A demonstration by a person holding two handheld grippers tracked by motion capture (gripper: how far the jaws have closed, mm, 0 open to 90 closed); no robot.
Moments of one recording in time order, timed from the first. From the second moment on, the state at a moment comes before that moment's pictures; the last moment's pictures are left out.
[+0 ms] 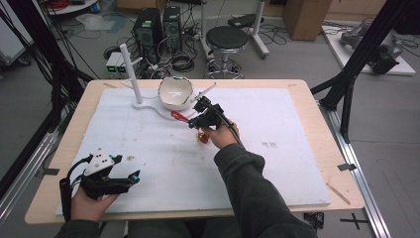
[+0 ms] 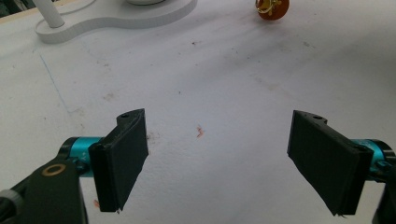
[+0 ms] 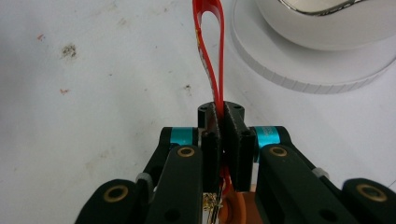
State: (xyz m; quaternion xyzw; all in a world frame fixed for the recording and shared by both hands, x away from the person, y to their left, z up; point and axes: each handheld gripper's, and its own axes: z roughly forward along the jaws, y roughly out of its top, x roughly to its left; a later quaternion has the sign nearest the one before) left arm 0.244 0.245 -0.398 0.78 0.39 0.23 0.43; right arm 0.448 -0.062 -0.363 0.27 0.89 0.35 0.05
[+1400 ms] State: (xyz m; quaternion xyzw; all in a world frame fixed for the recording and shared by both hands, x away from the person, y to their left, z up) left arm 0.244 0.246 -0.398 0.78 0.39 0.24 0.43; right arm 0.453 -0.027 -0.306 0.24 0.89 0.38 0.10
